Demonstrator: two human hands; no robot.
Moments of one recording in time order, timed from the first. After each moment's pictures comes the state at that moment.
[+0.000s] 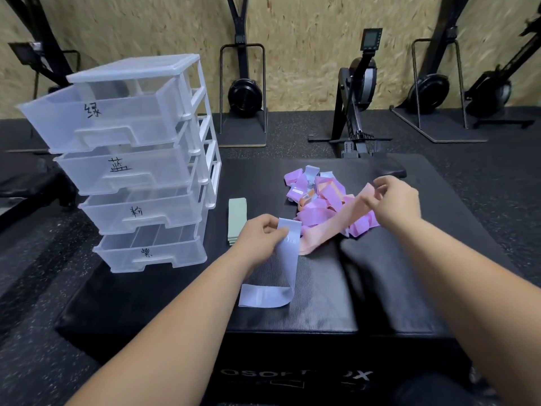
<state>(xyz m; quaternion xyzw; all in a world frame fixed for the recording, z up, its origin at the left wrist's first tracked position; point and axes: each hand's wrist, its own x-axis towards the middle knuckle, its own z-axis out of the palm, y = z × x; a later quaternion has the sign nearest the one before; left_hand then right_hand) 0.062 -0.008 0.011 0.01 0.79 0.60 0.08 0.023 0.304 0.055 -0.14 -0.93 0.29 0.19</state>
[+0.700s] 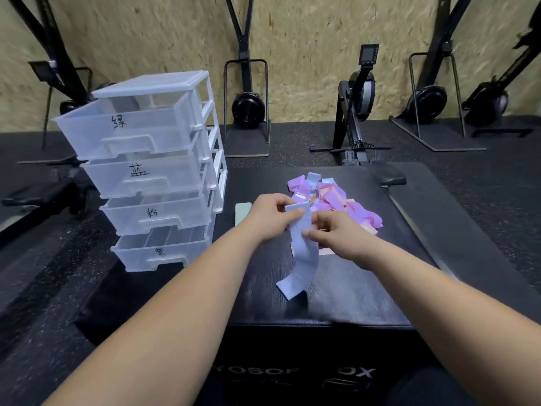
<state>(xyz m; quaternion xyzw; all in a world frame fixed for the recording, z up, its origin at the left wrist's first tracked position) 0.070 -0.001 0.079 0.10 0.84 0.54 0.00 0.102 0.202 0.055 0.14 -0.81 0.57 -0.08</state>
